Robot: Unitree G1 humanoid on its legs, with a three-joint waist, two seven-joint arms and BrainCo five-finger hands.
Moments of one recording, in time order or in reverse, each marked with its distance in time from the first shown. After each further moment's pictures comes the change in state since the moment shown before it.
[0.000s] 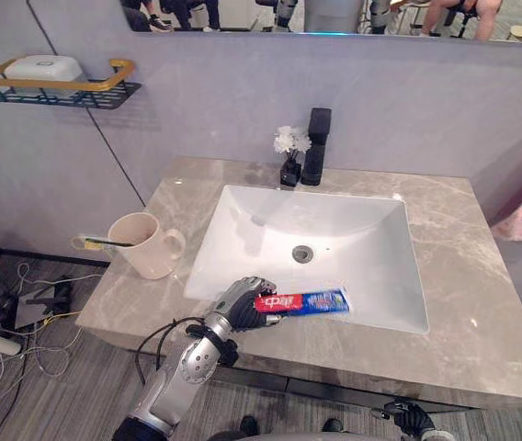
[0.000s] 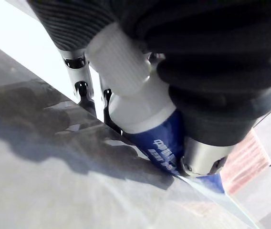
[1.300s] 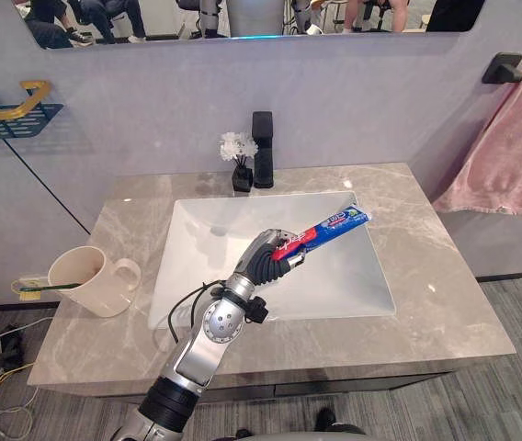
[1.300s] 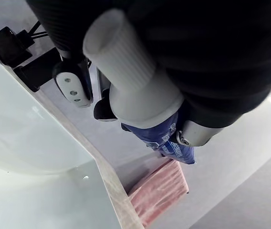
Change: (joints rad) left arm -0.207 -0.143 0.016 -0.010 -0.179 0.068 0.081; right arm -0.022 -0.288 -0.640 -0.747 0.024 0.018 -0.123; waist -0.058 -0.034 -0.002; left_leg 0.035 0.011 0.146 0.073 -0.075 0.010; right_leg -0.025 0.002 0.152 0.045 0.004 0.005
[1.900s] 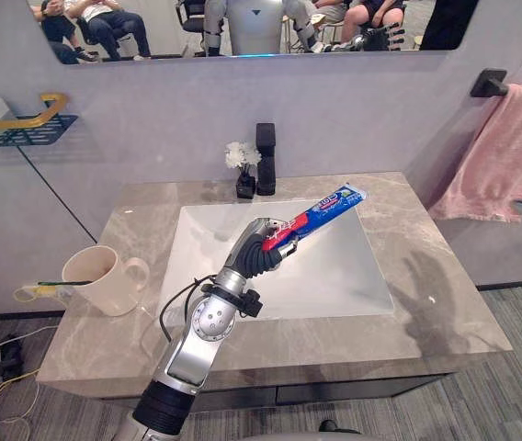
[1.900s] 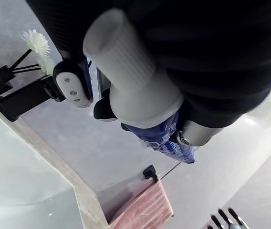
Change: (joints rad) left arm 0.039 -0.007 -0.037 -0.089 -0.067 -0.003 0.000; right arm -0.301 -0.044 0.513 -0.151 0.546 -0.164 0.179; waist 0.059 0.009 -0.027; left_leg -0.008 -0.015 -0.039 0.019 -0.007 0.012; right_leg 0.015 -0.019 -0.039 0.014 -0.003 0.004
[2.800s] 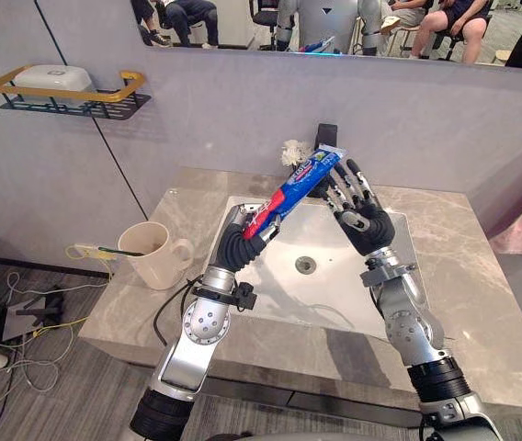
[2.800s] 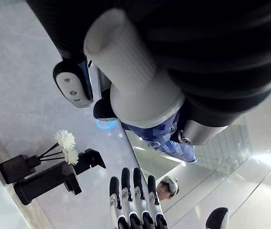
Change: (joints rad) left arm 0.051 -0.030 0.054 -0.095 -0.041 0.002 0.133; right arm -0.066 0.332 0.528 -0.052 0.352 0.111 0.164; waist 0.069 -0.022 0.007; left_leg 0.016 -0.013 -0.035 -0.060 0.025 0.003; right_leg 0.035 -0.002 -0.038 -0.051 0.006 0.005
